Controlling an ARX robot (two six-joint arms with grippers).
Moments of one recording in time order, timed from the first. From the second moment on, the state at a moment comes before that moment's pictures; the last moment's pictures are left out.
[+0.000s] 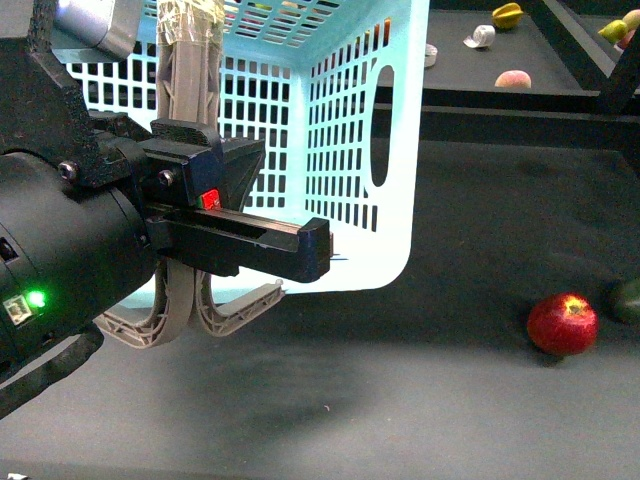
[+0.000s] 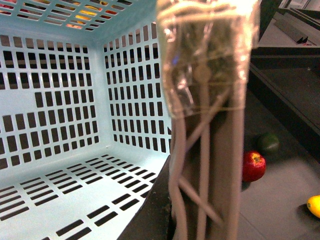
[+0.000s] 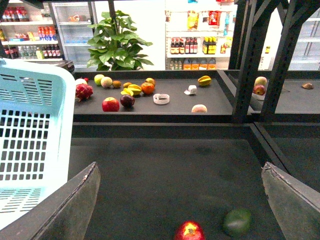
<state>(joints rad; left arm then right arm) -0.56 1.64 0.35 1.13 -0.12 -0.14 0.00 0.00 0.01 0.00 0.00 0.00</state>
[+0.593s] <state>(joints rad) -0.56 1.63 0.35 1.13 -0.12 -0.14 -0.14 0.76 0.06 0.34 0.02 0.15</state>
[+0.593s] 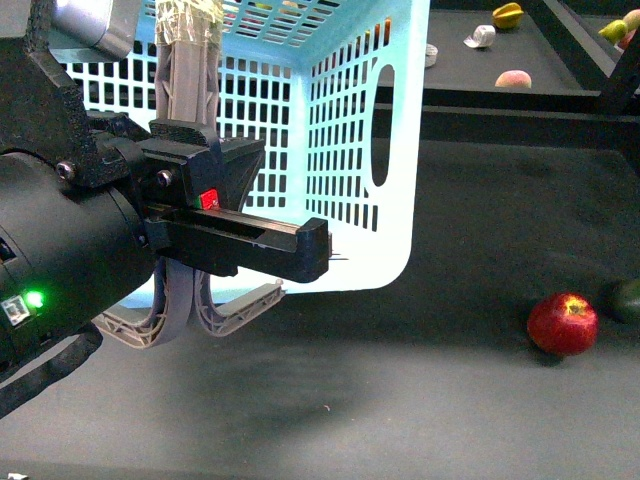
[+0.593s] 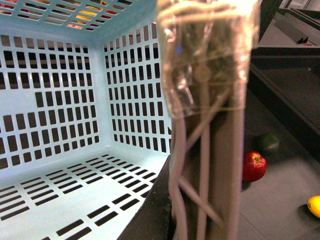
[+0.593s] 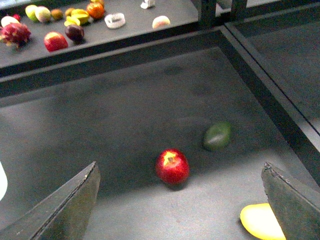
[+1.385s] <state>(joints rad) -0.56 1.63 0.35 1.13 -0.12 -0.14 -0.39 1.94 0.33 0.85 -0.10 -0.27</state>
